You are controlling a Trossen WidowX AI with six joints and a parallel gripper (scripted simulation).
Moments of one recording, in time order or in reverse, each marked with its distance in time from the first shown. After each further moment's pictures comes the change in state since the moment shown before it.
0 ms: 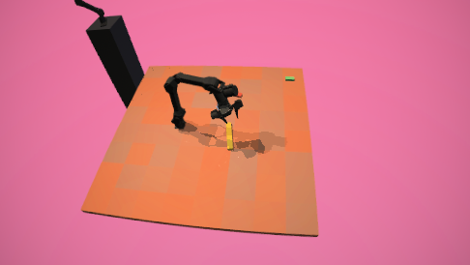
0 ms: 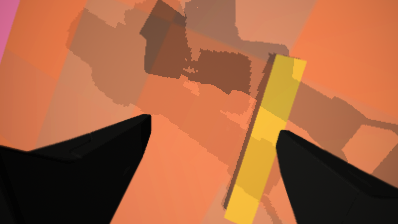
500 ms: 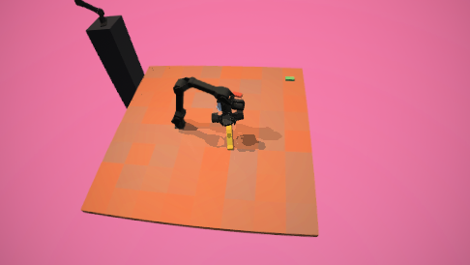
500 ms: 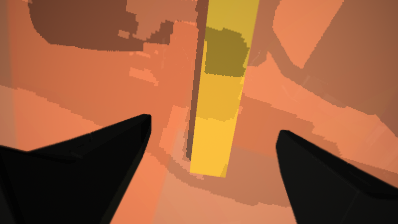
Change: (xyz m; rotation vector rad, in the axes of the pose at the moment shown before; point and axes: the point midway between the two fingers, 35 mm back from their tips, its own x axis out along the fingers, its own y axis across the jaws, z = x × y) arm 0.059 -0.032 -0.065 0.110 0.321 -0.283
